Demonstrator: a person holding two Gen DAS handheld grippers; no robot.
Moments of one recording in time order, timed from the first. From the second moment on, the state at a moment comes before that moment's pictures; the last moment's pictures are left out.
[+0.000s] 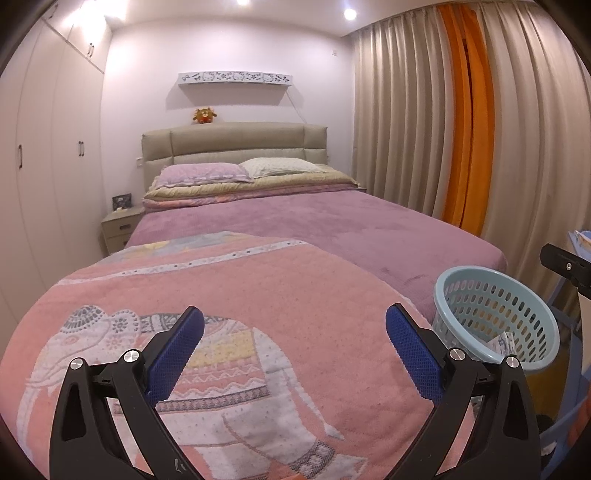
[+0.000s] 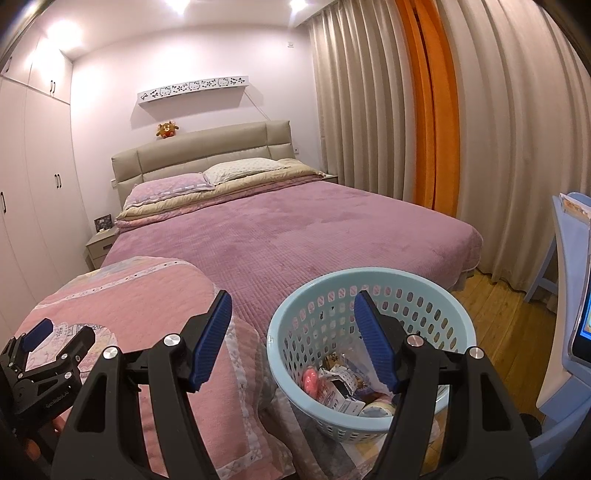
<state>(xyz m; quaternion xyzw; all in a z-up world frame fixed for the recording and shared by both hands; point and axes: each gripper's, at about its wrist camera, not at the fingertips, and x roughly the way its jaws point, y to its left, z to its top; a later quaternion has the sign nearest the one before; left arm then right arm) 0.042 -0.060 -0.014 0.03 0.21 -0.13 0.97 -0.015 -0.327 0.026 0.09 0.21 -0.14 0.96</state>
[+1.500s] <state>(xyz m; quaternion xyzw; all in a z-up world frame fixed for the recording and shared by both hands) 0.039 -0.071 -0.015 0.04 0.20 -0.13 0.97 -0.008 -0.322 0.026 0.10 0.21 -0.13 0.96</state>
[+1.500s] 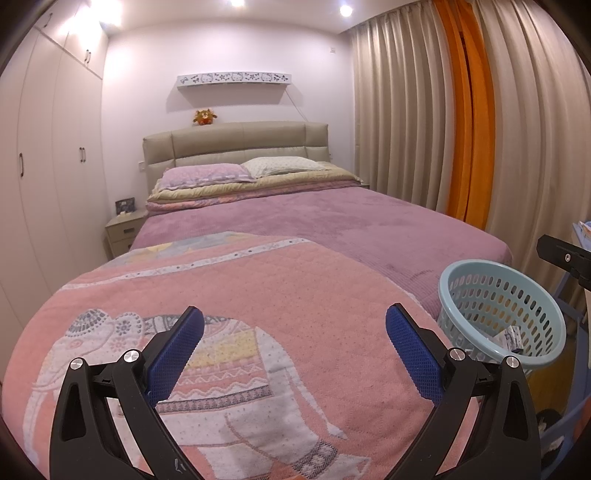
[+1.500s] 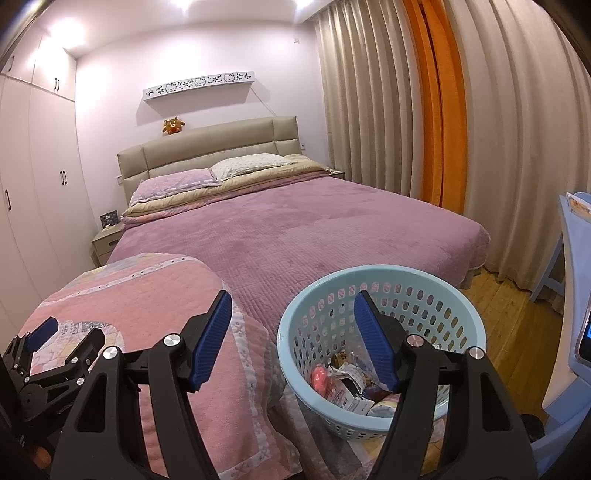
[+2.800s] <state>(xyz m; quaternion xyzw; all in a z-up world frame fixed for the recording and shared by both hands) 0.033 -0.050 0.019 0.04 0.19 -0.06 0.98 0.010 -0.310 0.032 0.12 0.23 -0.10 0.96</state>
